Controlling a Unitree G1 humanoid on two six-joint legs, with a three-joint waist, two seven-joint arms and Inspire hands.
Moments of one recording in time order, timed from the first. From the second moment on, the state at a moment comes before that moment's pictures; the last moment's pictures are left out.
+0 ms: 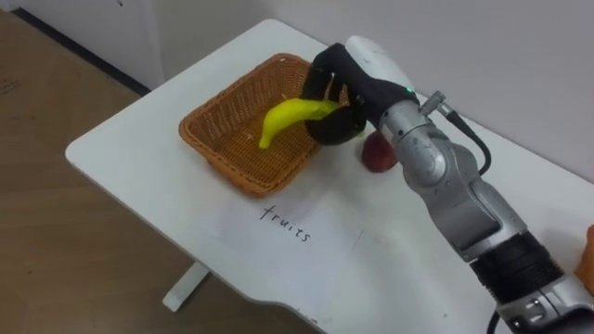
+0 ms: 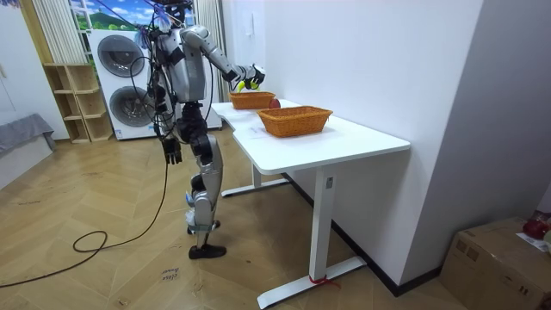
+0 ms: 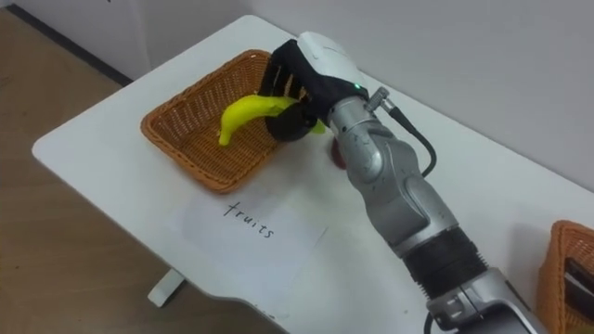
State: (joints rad) left arm 0.28 0.26 0.06 0.96 0.37 0.15 0.08; right arm -0.55 -0.33 0.42 0.23 -0.49 0.14 0.03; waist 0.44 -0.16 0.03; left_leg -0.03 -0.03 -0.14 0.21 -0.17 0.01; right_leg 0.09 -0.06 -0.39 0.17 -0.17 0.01
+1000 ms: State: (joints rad) left arm 0.28 0.27 0.05 0.96 0.37 0.18 0.06; right arm -0.60 -0.32 0.46 0.35 -0.48 0.15 0.02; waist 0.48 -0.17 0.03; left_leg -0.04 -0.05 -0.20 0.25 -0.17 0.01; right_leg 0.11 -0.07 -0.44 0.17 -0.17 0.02
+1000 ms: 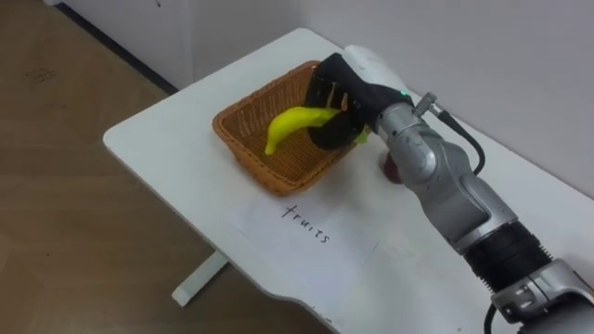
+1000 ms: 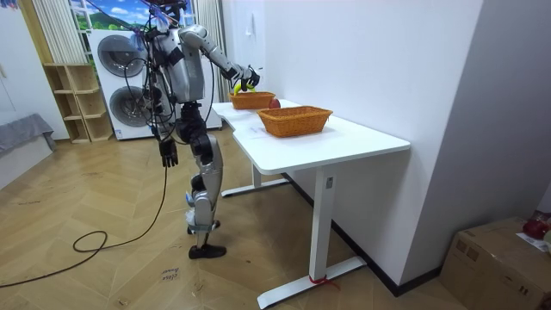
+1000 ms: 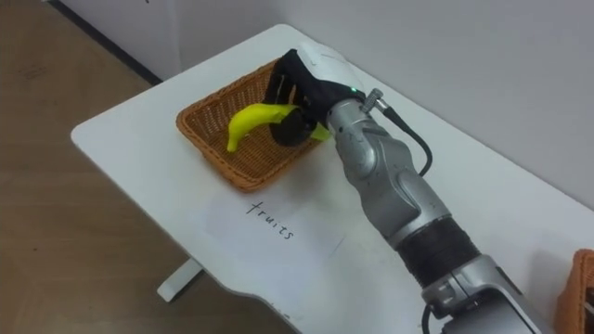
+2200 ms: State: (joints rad) left arm 0.28 0.26 0.05 0.94 0.36 0.19 0.08; right arm -0.60 -0.31 0.46 0.38 -0.43 0.15 -0.04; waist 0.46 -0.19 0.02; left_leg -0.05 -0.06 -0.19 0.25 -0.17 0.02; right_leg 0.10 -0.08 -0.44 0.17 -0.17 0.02
